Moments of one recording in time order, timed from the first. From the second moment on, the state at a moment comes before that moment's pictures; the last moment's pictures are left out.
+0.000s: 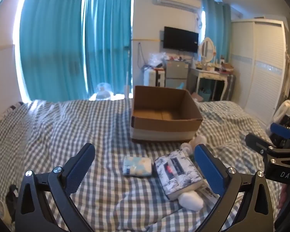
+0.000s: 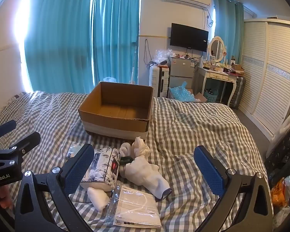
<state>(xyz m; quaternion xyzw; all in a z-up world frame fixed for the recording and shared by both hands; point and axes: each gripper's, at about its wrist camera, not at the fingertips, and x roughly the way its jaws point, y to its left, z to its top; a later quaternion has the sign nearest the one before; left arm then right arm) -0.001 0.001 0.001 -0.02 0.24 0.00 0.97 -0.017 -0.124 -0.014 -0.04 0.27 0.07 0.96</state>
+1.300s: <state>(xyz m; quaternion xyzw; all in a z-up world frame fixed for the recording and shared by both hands) 0.001 0.003 0.001 -0.02 0.24 0.00 0.97 -0.017 -0.124 -0.020 -0.04 0.27 0.07 0.96</state>
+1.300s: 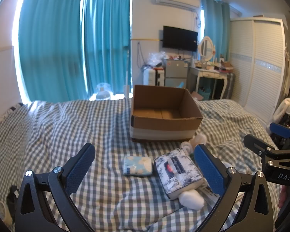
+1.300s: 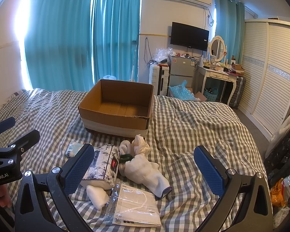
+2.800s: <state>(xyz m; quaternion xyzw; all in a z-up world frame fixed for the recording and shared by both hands) -0.002 0.005 0.001 -0.01 0.23 0.00 0.97 -0.017 -0.122 -0.022 -0.04 0.27 0.07 0.96</state>
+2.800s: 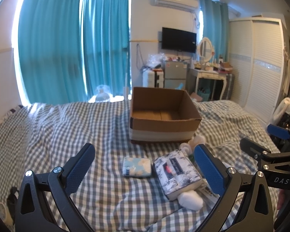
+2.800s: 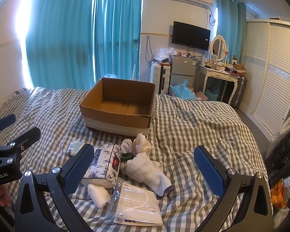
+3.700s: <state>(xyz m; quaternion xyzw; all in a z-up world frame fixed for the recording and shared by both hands) 0.042 -0.014 -0.095 0.00 0.39 0.02 0.92 0.021 -0.123 -0.165 -0.04 0.51 0.09 0.85</state>
